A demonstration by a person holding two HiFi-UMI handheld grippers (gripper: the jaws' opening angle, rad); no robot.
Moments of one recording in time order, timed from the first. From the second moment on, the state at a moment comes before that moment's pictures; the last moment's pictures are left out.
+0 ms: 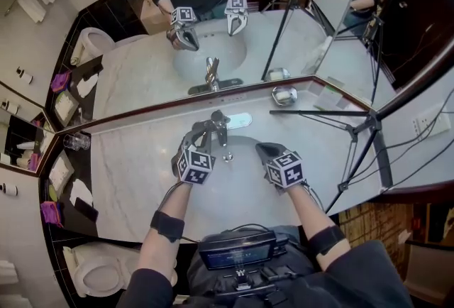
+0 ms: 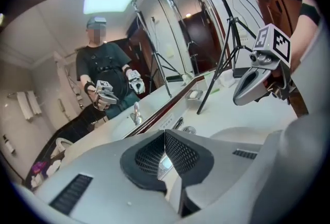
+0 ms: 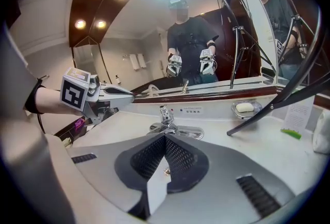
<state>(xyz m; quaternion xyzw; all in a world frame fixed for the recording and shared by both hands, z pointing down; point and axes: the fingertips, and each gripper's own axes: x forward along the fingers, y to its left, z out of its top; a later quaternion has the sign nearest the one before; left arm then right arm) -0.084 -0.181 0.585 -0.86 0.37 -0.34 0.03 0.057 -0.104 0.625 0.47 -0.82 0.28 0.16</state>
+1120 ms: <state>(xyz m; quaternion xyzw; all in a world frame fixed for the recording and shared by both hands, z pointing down) -0.178 -0.105 0.580 -0.83 0.48 -0.20 -0.18 0.031 -0.100 0.609 0.45 -0.84 0.26 0.16</state>
